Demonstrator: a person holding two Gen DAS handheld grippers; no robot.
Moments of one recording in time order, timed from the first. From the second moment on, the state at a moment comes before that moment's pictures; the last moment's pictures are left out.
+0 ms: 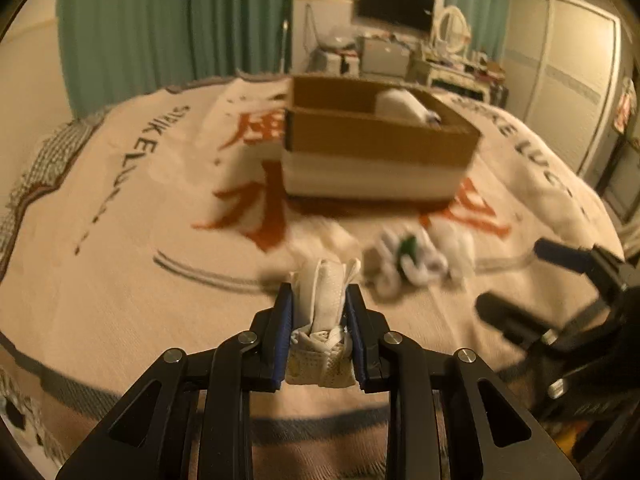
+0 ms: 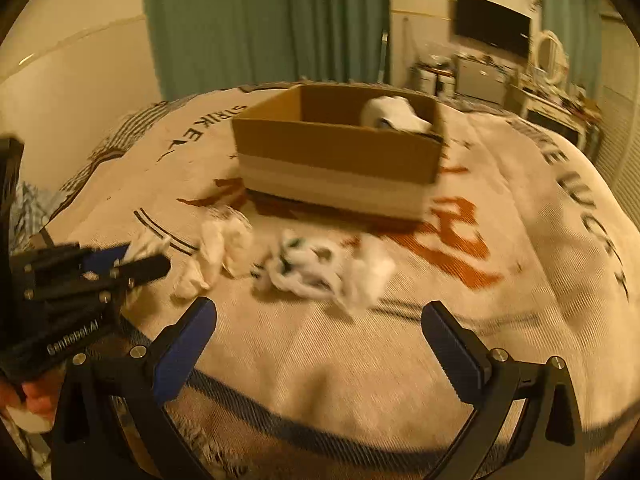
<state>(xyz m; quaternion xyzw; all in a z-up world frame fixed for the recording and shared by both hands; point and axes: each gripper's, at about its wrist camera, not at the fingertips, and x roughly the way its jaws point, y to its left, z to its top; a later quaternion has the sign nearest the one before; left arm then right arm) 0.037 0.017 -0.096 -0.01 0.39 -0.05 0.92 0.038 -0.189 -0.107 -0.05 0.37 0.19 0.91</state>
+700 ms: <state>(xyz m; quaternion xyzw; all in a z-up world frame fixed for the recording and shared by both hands) 0.073 0.028 -0.096 0.00 0.39 -0.04 0.92 0.100 -0.147 -0.136 -0.07 0.40 0.23 0.89</state>
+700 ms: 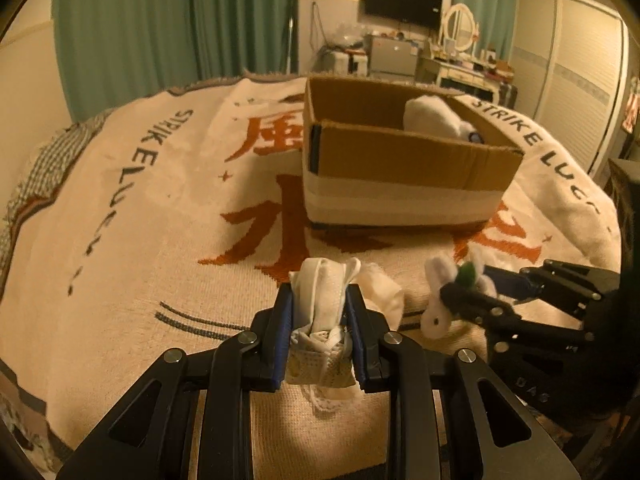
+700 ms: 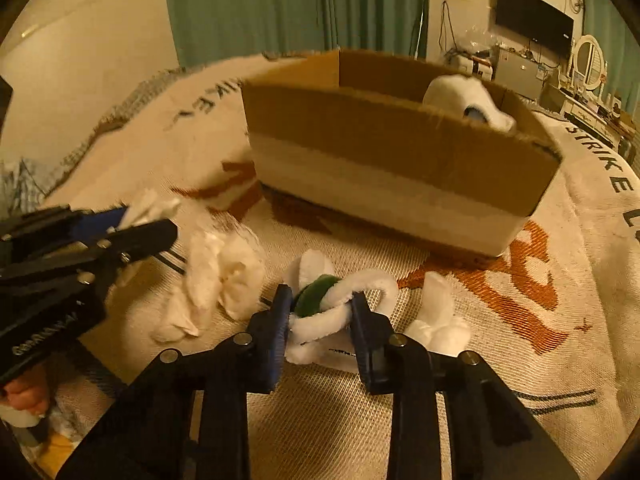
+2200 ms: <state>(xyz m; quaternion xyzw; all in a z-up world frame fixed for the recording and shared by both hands) 0.268 -0.026 -0.046 0.07 0.34 -0.10 0.93 0.309 -0.163 -0.025 -0.01 0.34 0.23 0.91</state>
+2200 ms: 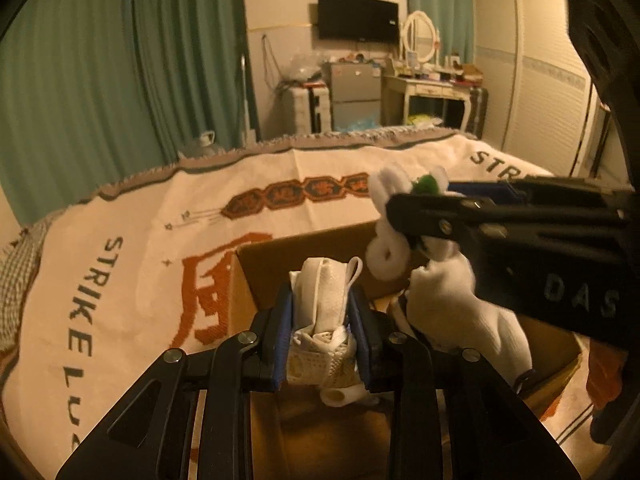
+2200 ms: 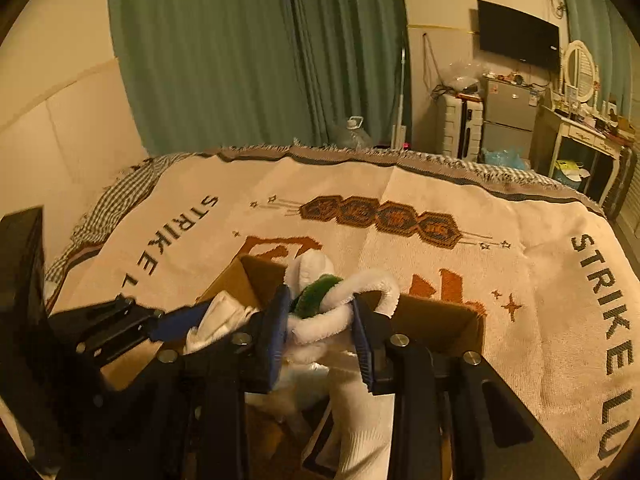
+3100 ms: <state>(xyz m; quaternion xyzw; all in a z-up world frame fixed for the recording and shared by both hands) 0.077 0.009 0.136 0.07 0.15 -0.03 0.99 0.097 -0.217 0.174 -0.03 0.20 0.16 0.97</state>
